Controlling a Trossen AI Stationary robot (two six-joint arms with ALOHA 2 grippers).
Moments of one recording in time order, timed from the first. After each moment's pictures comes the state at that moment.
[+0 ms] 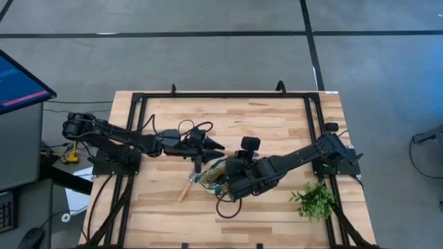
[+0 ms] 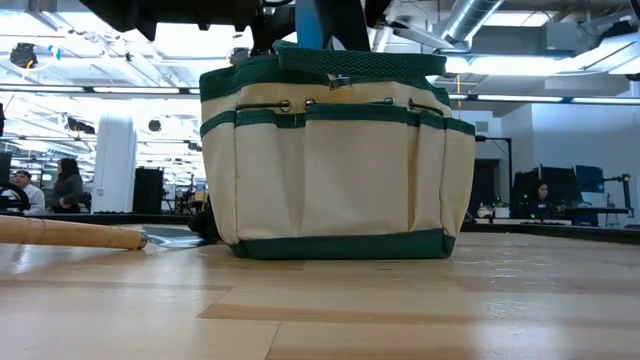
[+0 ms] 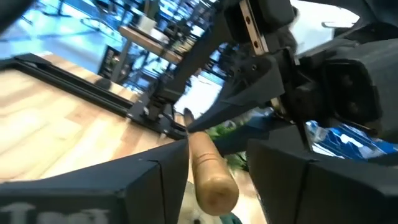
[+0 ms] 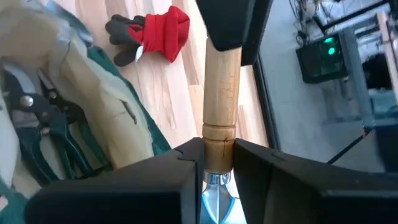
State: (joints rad) left arm -0.10 1.39 0.70 0.69 -0.07 -0.49; right arm 0.43 2.00 2.03 -1.45 0.83 0.42
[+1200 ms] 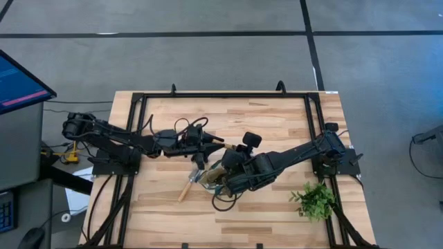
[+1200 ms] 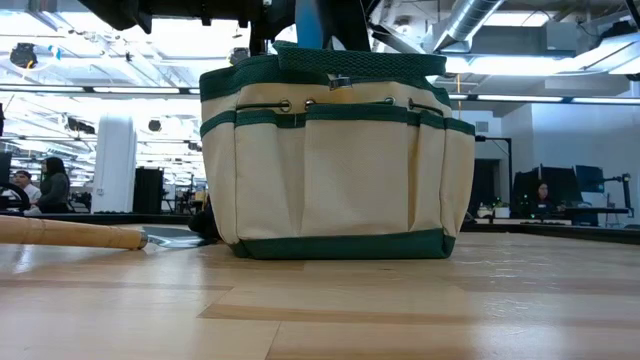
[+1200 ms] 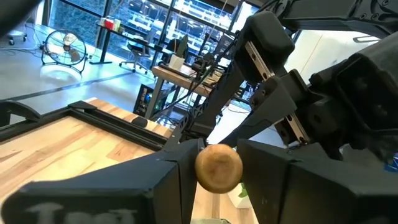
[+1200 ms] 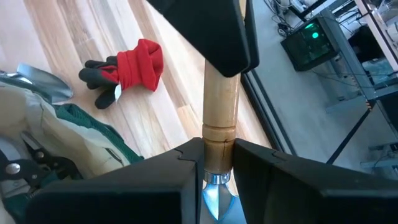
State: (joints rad) left arm -0.13 1.39 0.70 0.77 -0.25 -0.36; right arm 0.38 2.00 2.03 -1.39 0.92 0.58
